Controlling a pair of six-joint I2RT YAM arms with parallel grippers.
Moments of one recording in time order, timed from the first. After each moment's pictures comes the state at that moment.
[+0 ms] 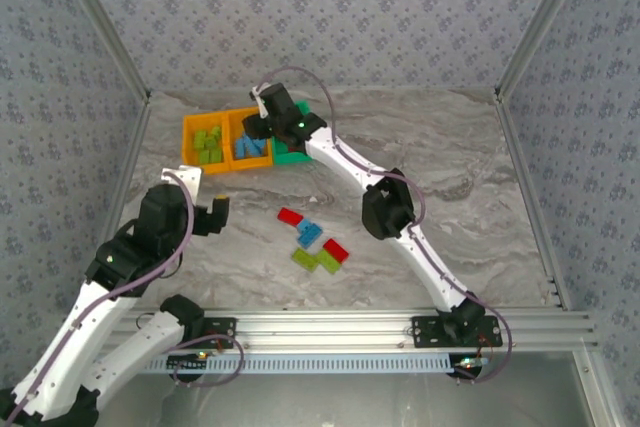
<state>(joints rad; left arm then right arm) -0.55 0.65 0.93 -0.89 -0.43 -0.14 0.74 2.64 2.61 -0.50 0.00 0.19</state>
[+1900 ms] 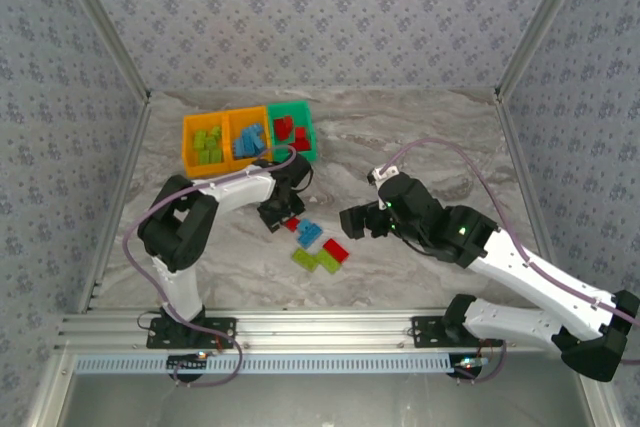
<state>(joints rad) -0.67 1.86 1.20 -0.78 -0.04 -1.27 0.93 0.98 1.03 -0.77 0.20 0.46</state>
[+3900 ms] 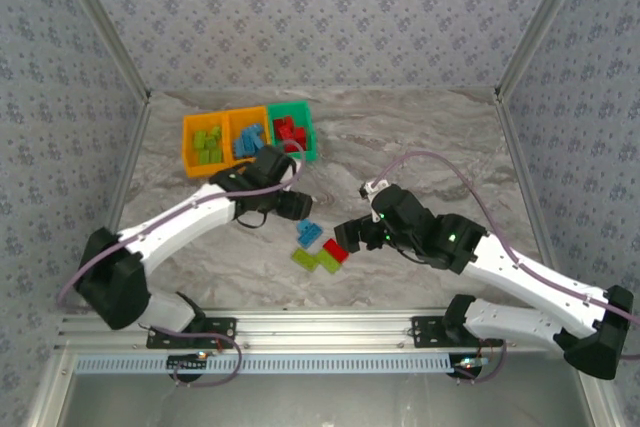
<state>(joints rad) -0.73 1.46 1.07 -0.66 0.05 -0.30 0.97 0.98 0.92 -0.71 0.14 0.49</state>
